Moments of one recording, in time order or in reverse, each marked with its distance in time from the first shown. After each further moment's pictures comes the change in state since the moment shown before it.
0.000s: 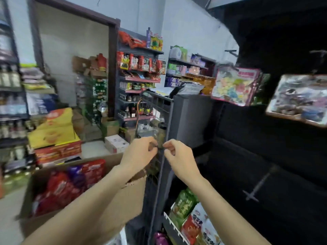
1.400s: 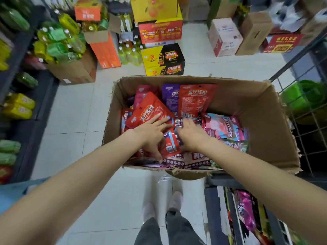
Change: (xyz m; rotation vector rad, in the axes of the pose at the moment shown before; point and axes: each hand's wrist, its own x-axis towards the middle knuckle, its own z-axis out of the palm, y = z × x) left_hand -0.039 -0.398 0.042 0.649 -1.094 -0.216; right_hand 0.111 0.034 0.456 -0.552 -1.179 -0.612
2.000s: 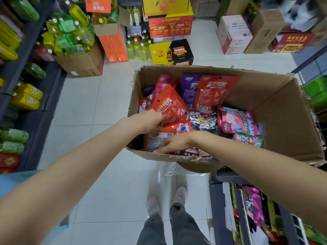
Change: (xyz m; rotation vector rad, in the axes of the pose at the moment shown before) left_hand -0.046 -0.031 0.015 -0.436 0.089 -0.277; right_hand 0.018 -0.077 -0.006 0.469 -0.603 -0.245
